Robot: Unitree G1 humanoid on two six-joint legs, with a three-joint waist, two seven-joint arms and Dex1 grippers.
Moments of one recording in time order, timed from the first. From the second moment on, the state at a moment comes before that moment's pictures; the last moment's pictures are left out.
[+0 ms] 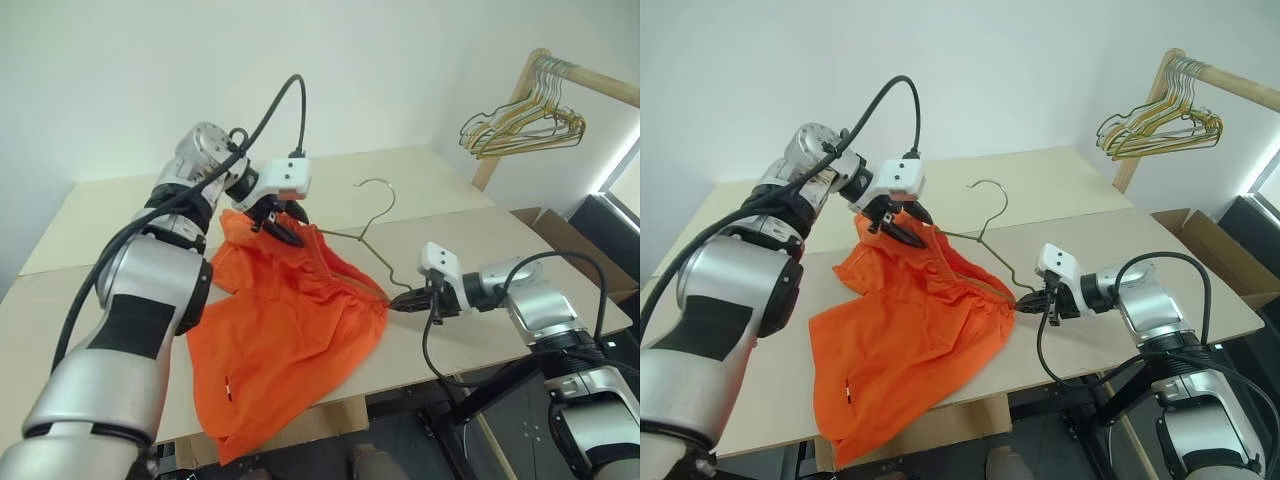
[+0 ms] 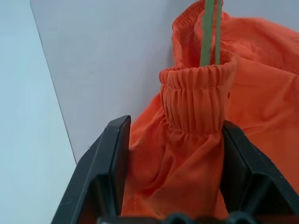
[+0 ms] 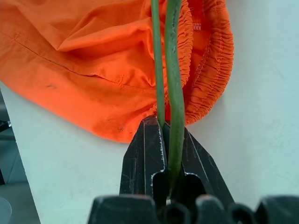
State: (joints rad) left arm -1.49 0.39 -0.28 1.35 0.30 -0.26 -1.55; right arm -0.60 -0.69 0.22 0.27 0.16 0.42 1.31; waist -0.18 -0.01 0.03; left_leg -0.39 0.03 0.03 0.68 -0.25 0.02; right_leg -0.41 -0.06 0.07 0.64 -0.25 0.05
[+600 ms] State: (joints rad) left arm -1.45 0.38 -0.28 1.35 0.33 -0.26 -1.55; right arm -0.58 -0.69 0.22 0.26 0.13 0.31 1.26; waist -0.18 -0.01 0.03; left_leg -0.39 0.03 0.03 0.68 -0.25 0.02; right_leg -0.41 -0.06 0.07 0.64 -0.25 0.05
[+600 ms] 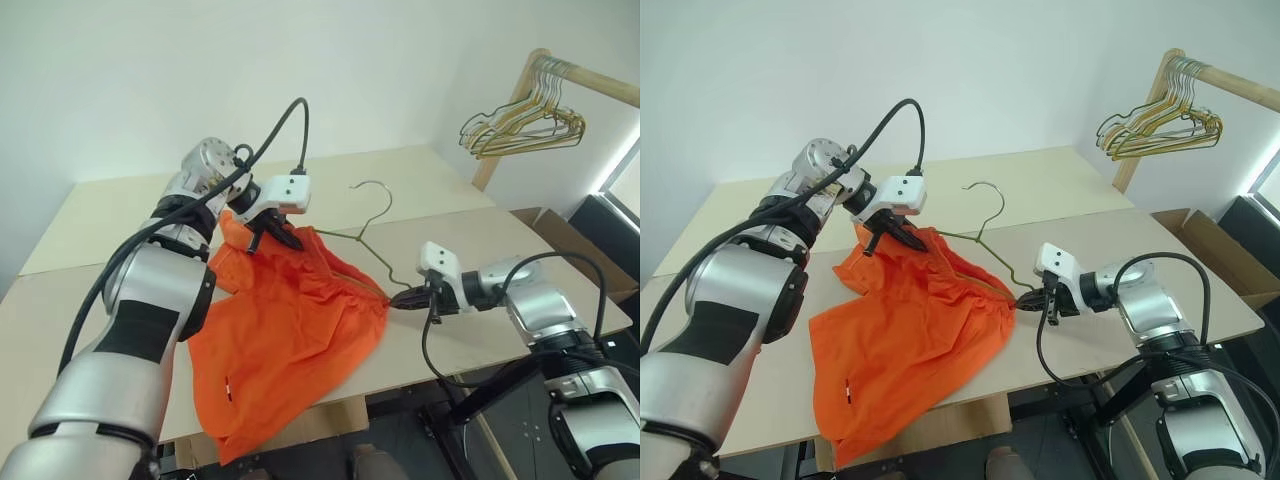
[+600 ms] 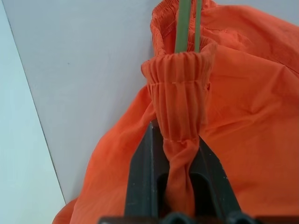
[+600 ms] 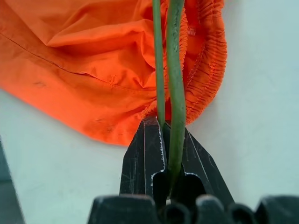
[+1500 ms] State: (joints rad) left arm -1.45 0.46 -0.22 1.35 0.31 -0.29 -1.55; right arm -0.28 -0.55 -0.09 0.14 0.42 0.69 1.00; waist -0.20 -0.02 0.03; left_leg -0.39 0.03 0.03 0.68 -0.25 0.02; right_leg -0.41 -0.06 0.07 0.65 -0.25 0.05
